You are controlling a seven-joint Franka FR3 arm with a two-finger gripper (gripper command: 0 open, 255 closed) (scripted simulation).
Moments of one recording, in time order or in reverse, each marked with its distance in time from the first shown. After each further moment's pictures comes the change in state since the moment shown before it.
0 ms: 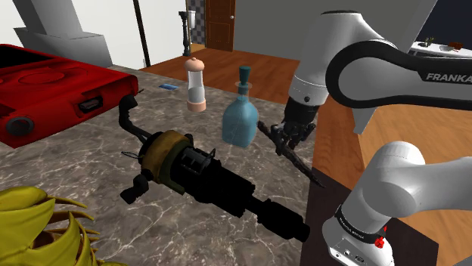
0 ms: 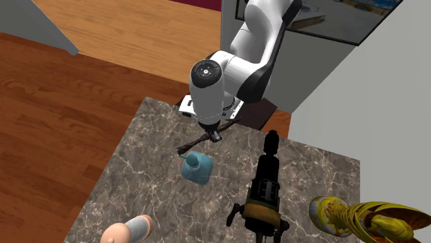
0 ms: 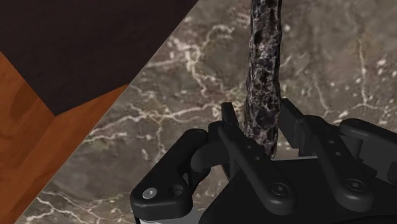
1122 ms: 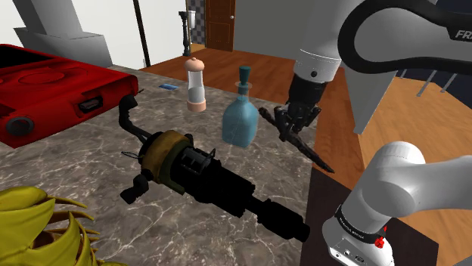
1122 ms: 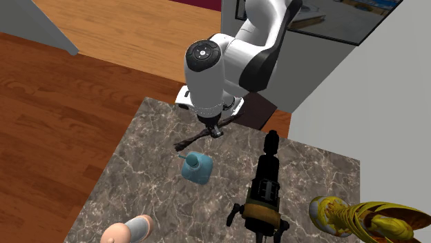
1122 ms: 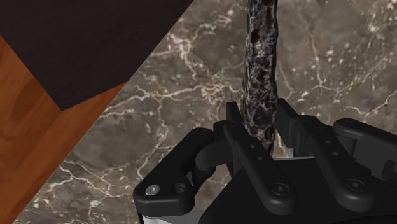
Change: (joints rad) arm -0.017 0.029 -0.038 0.148 -0.017 -0.124 0.011
